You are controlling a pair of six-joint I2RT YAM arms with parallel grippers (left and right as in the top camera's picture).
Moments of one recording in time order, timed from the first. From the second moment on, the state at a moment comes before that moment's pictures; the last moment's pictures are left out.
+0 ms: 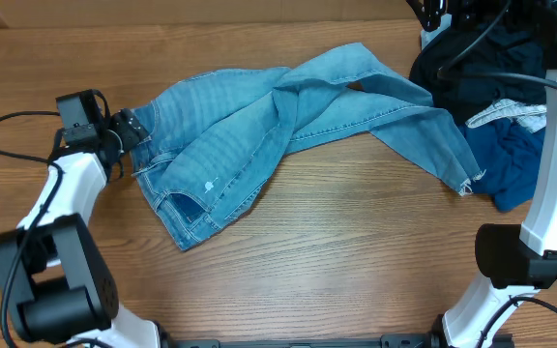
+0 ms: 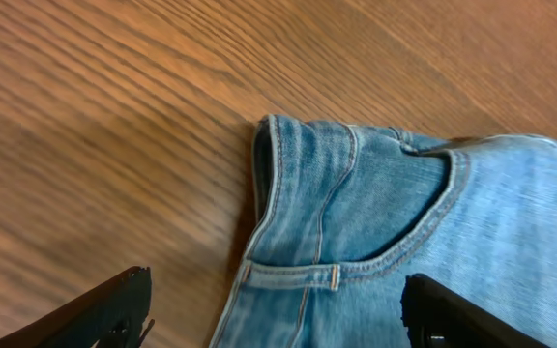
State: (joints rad) left arm 0.25 1.79 1.09 -0.22 0.04 -0.43; right arm -0.03 1.96 2.61 -1.25 -0.56 -0.19
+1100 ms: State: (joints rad) left arm 0.26 1.96 1.11 -0.01 0.23 -0.39; right arm -0.03 1.96 2.61 -1.25 -0.56 -0.17
